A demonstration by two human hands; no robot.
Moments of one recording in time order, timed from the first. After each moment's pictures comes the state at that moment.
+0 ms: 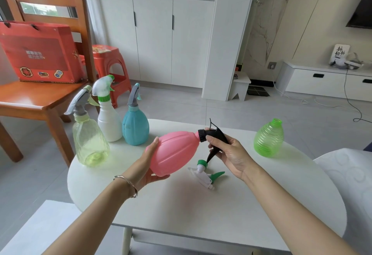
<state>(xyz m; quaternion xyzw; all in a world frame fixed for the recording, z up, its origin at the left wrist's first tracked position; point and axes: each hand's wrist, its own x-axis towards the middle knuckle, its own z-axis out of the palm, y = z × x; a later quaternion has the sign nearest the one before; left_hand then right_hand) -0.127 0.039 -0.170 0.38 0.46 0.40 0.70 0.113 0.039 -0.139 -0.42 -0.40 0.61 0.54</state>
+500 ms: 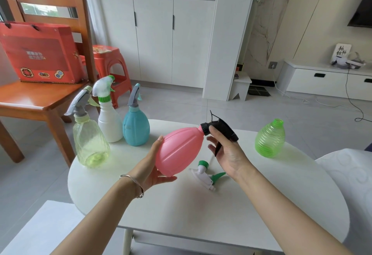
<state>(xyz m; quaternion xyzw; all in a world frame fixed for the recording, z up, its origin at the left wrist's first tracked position) -0.115 0.041 -0.166 0.37 0.45 0.39 0.72 0.096 0.042 -0.134 -0.38 -0.34 0.60 0.61</state>
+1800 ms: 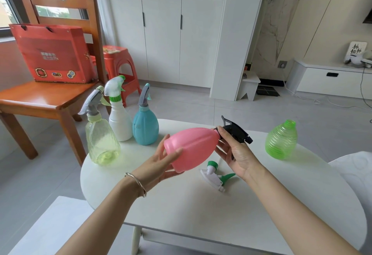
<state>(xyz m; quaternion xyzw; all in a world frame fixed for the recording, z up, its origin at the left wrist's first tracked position) -0.128 0.034 -0.159 0.48 0.38 0.37 0.70 0.096 0.046 -0.136 -0.42 -0.31 0.63 0.57</state>
